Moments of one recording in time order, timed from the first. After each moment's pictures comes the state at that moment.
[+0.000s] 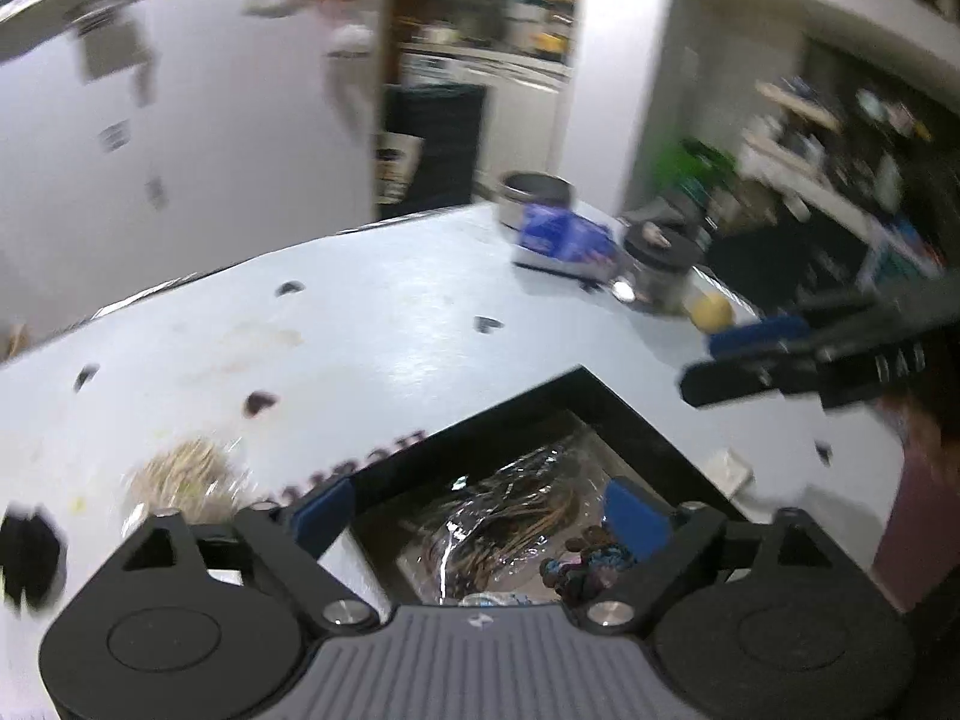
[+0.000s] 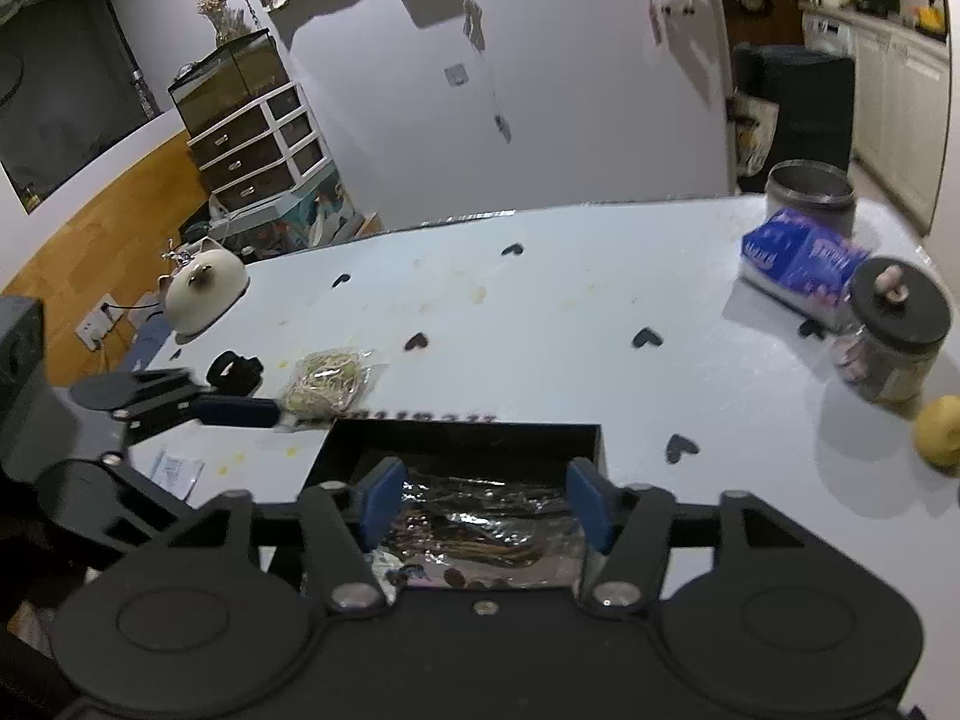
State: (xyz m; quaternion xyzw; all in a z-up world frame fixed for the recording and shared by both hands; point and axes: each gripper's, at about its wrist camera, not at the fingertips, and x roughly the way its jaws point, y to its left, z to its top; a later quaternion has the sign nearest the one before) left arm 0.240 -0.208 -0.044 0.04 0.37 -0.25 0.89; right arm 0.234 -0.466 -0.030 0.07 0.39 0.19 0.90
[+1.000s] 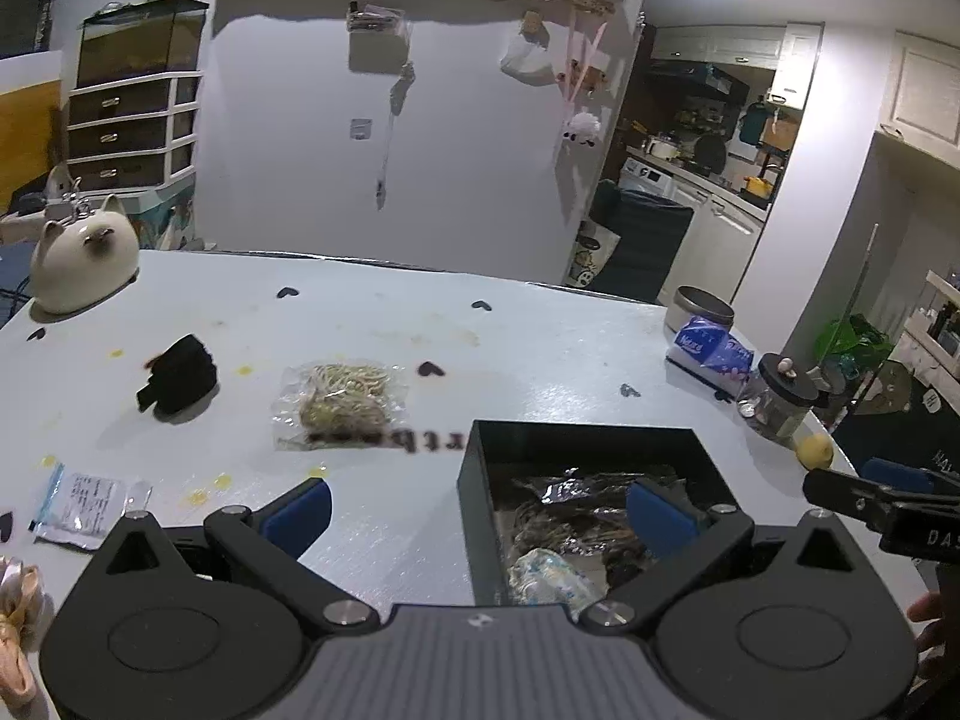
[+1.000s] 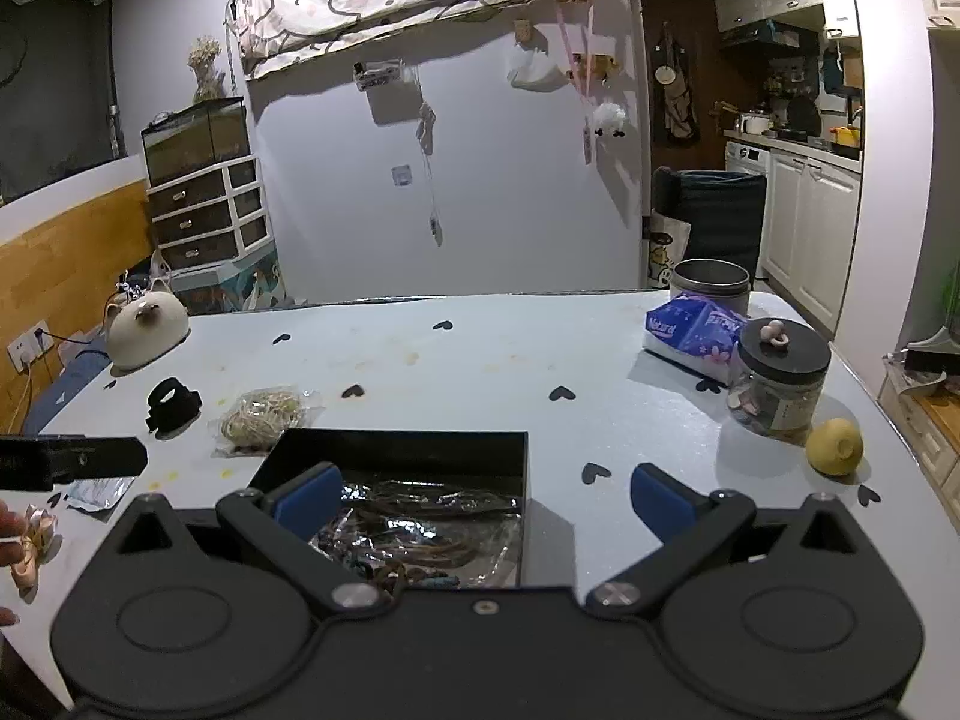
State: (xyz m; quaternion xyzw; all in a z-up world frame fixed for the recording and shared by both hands) left arm 0.148 -0.166 -0.043 -0.08 0.31 -0.06 0.94; right arm 0.152 -0.463 -0.046 0.03 0.27 0.10 0.96
